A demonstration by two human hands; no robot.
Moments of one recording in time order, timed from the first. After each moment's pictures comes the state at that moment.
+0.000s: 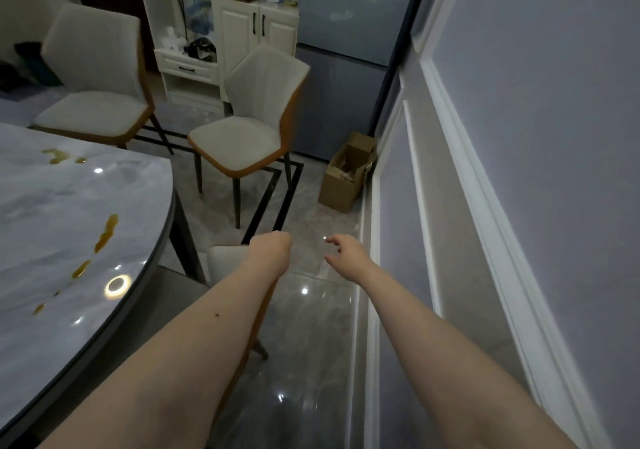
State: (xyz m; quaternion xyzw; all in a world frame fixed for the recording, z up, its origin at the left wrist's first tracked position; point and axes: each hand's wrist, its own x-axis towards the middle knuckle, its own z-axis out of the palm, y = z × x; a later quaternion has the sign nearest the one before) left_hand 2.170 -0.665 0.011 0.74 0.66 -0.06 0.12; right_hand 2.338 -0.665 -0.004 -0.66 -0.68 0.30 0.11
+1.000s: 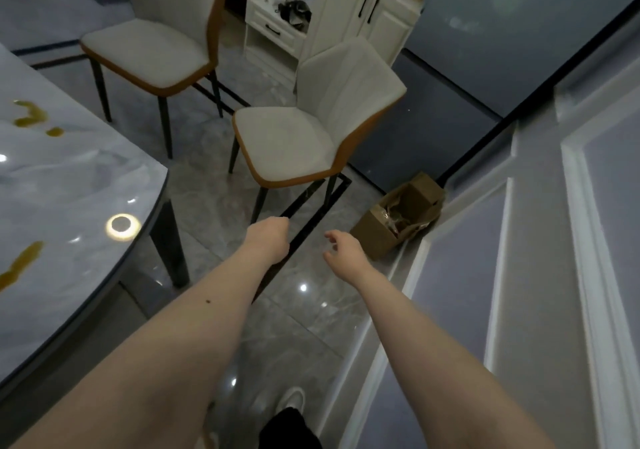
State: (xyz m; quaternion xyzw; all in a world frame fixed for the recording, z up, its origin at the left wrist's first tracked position) left_hand 2.110 -0.337 -0.032 0.59 0.76 0.05 0.27; right_hand 2.278 -0.285 -0.046 -0.56 -0.77 0.30 0.00
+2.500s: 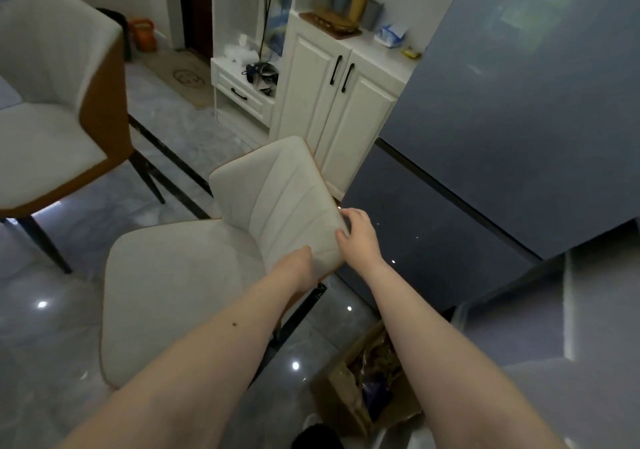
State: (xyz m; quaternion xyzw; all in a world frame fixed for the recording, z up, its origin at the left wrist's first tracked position) left_hand 2.181 0.394 -0.055 0.54 0.76 0.09 0.35; right_hand 2.291 0.471 -0.013 -0.51 -0.80 0.26 0.17
